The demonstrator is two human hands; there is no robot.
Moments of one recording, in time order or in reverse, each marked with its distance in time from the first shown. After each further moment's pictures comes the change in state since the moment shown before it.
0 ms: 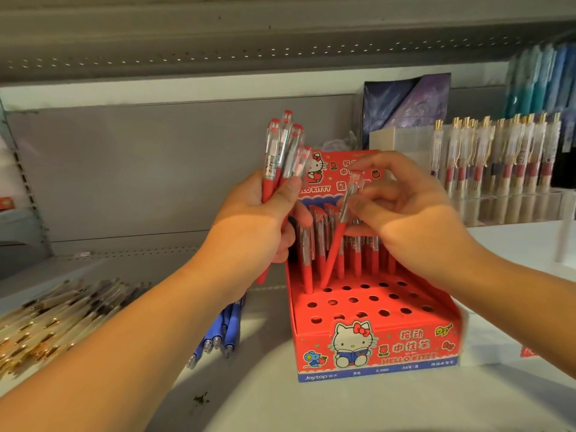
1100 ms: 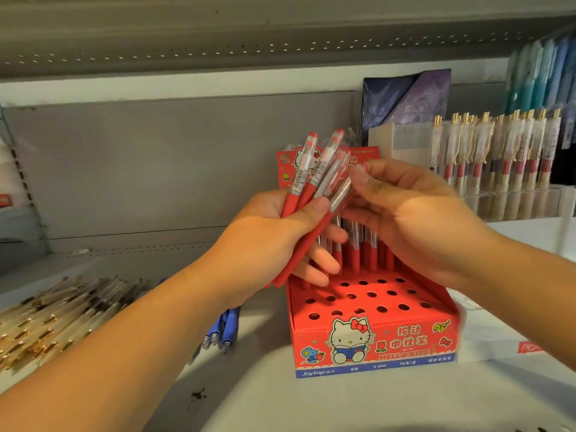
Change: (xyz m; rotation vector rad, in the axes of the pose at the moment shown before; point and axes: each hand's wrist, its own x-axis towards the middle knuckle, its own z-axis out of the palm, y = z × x) left_hand -0.010 0.000 0.007 -0.004 -0.272 -0.130; right_hand 0.003 -0.009 -0.003 0.425 -0.093 0.223
